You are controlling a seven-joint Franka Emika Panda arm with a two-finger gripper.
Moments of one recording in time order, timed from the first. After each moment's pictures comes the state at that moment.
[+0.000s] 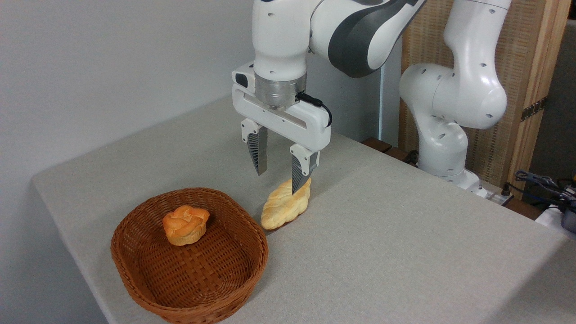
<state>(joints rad) -0.07 -0.40 -0.03 -2.39 -0.24 2.04 0.58</state>
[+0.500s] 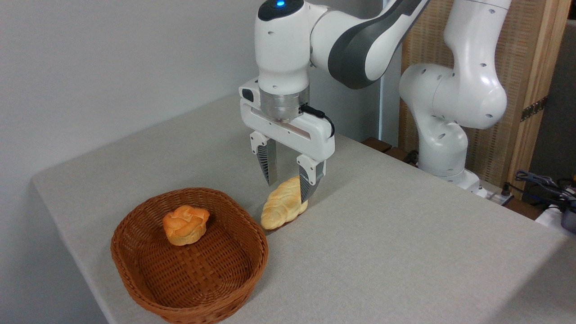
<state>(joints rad) -0.07 -0.40 -0.05 -2.46 -0.19 2.08 0.58</state>
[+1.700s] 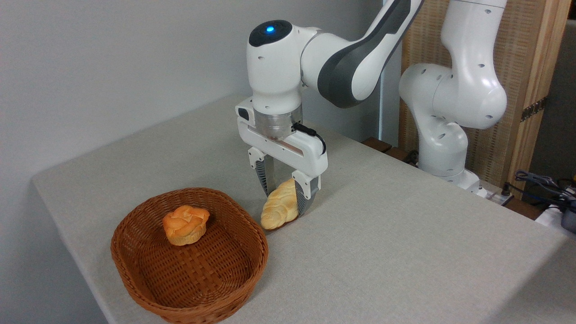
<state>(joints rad) -0.07 -0.32 -0.09 -2.48 -0.19 2.15 0.58</state>
